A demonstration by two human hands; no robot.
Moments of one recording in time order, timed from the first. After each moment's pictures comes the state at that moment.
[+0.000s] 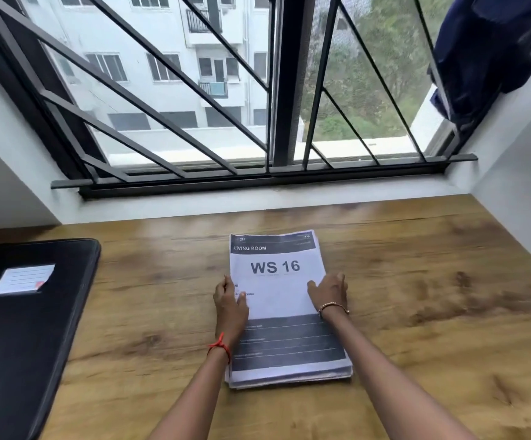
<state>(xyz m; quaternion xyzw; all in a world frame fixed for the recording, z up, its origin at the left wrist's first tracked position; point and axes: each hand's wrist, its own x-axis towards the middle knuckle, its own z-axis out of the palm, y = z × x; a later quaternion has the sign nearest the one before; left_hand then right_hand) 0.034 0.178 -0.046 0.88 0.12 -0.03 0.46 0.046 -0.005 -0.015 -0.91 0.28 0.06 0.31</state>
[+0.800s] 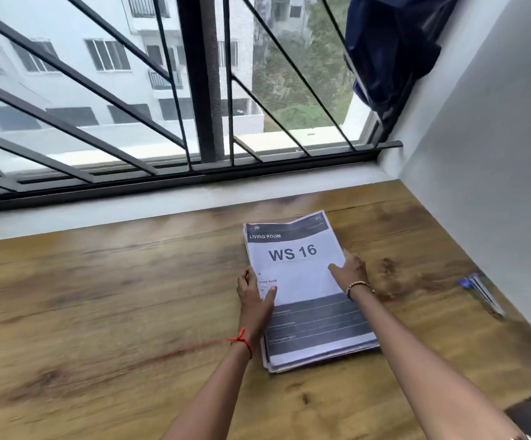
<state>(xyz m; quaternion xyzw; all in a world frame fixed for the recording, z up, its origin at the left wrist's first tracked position) 0.033 0.000 -0.045 0.82 0.00 -0.08 0.56 0.052 -0.204 -0.015 -0.89 0.30 0.03 0.34</state>
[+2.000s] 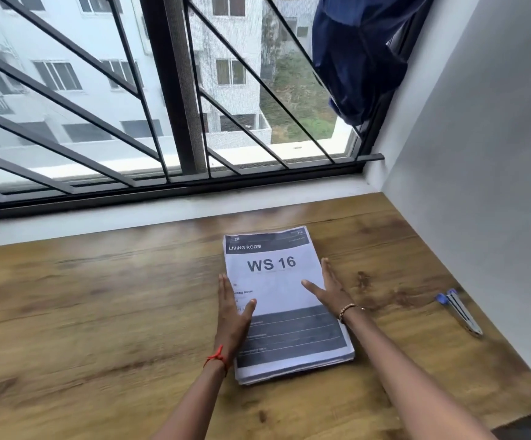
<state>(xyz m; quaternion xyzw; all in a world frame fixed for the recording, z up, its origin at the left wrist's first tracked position) 0.022 -0.028 -0.049 0.85 -0.01 -0.03 0.53 0.034 -0.255 -0.034 -0.89 0.13 0.11 0.42</state>
